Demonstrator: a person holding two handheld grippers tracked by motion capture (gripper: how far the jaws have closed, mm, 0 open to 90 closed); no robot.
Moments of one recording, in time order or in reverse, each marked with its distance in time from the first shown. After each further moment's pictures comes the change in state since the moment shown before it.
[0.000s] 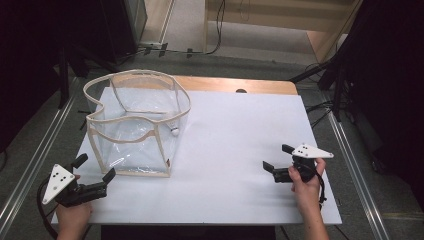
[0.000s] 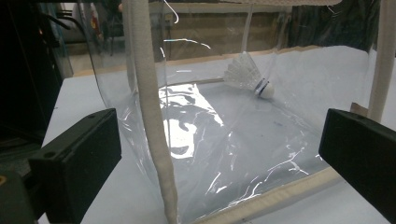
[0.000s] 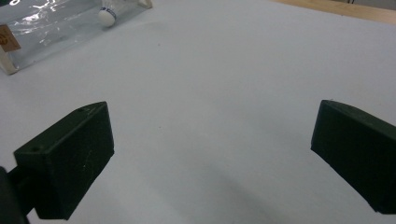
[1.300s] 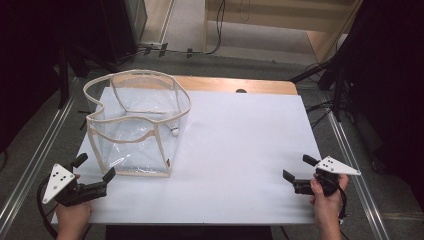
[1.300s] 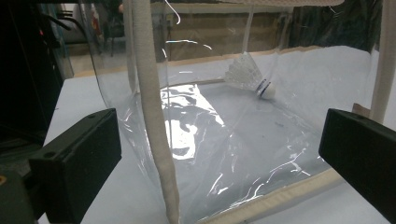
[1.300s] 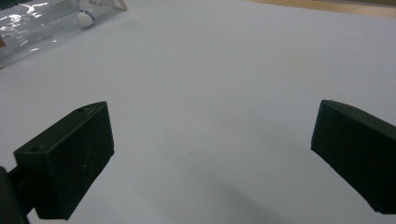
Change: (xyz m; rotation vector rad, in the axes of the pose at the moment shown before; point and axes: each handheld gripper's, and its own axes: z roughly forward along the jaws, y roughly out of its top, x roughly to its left) left arm 0.001 0.000 0.001 0.001 0.005 0.003; right arm -0.018 -0.035 -0.049 -0.052 -0.069 0.057
